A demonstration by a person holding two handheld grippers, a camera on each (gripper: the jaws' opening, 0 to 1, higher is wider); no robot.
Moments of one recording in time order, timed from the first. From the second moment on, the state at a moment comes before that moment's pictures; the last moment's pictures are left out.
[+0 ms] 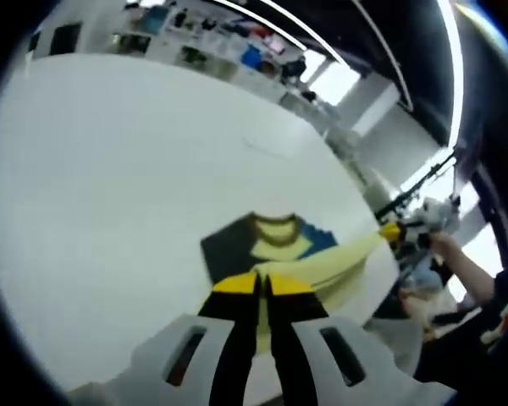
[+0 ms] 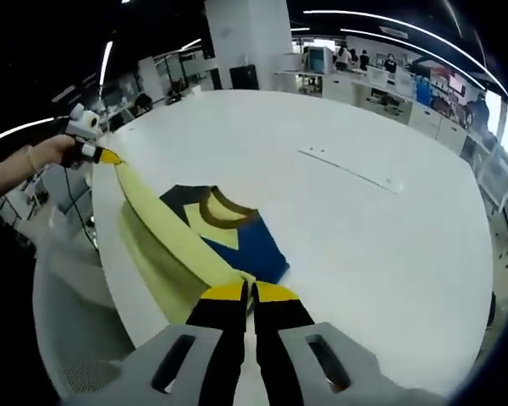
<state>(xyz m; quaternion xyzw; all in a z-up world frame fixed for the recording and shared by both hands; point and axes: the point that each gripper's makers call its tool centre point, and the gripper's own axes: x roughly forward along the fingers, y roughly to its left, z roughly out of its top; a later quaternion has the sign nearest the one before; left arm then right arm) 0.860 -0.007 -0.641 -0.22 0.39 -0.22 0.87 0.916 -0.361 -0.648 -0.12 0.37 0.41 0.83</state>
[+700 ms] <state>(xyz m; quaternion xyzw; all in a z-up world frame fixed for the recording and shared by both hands) 0.910 0.002 -0.705 -0.24 0.44 -0.19 0.85 0.964 -0.351 -0.703 -0.10 0.43 0.41 0.80</state>
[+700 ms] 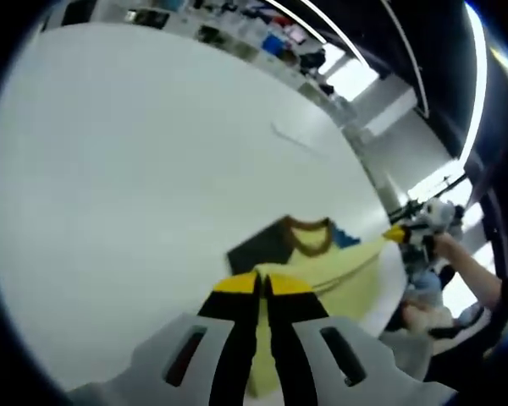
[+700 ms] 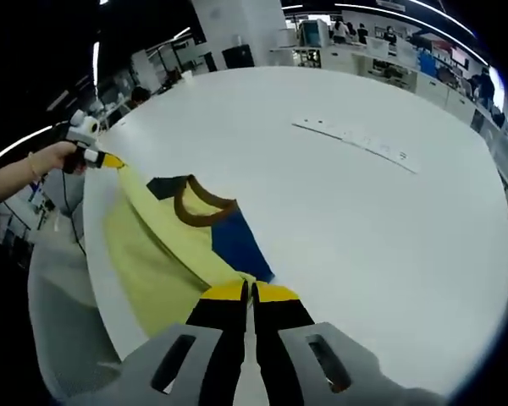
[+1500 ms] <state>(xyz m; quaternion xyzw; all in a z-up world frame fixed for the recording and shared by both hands) 0.938 0.004 -0.734 -0.23 0.46 -0.18 0.84 0.985 -0.348 -0.738 -0.10 0.46 0.41 0.78</state>
